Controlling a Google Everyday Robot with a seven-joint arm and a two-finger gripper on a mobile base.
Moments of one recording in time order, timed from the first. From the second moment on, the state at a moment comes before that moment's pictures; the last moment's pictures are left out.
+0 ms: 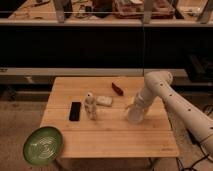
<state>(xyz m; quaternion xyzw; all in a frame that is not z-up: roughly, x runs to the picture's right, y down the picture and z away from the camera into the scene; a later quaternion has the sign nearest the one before) 0.184 0.119 0.827 -0.18 -0.29 -0.55 0.76</state>
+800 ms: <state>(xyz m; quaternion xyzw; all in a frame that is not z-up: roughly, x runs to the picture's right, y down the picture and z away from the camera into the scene) 0.185 0.123 0.826 -0.17 -0.25 -0.57 0.76</state>
